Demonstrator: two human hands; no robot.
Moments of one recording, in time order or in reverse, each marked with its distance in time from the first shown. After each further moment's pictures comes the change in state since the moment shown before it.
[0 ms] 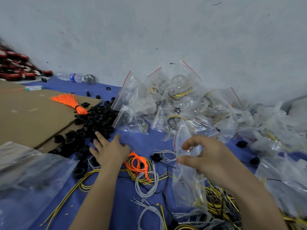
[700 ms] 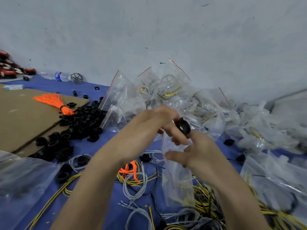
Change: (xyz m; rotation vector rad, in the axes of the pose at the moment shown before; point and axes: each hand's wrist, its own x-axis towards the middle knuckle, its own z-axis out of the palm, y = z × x) left_hand -0.094 0.089 -0.114 -0.760 -0.544 0.876; right_hand 0.004 -0.004 0.001 0.119 0.084 -0.018
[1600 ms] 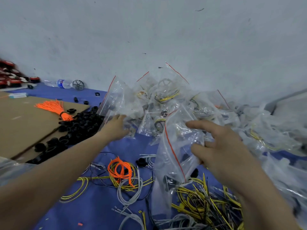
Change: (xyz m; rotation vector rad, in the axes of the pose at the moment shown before) left_hand 0.087 -0.167 -0.072 0.784 0.199 -0.433; right_hand -0.011 0.005 -0.044 0.103 0.089 -0.046
